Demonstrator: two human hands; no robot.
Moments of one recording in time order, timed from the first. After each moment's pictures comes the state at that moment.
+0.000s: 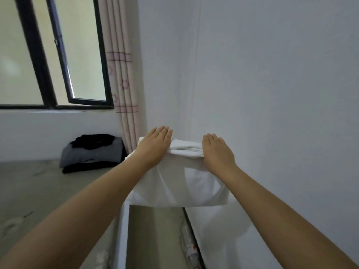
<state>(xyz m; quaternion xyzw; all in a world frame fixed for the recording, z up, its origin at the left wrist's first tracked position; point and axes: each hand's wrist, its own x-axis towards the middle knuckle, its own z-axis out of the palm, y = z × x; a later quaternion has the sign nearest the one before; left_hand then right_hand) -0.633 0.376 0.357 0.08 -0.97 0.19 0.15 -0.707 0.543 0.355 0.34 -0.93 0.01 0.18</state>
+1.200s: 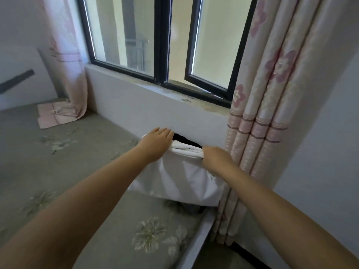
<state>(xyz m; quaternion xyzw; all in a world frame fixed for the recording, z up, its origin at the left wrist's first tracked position) -0.951 -0.308 0.256 0.45 -0.88 0.14 -0.03 -1.122 -0.246 0.258 0.67 -0.74 0.02 -0.04</state>
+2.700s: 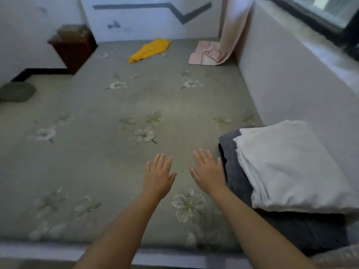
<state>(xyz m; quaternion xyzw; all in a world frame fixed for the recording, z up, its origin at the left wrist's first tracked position) -0.917 -0.263 0.060 0.90 -0.43 -0.09 0.01 -1.028 -0.388 0.065 0.94 -0.30 0.00 -0.14</state>
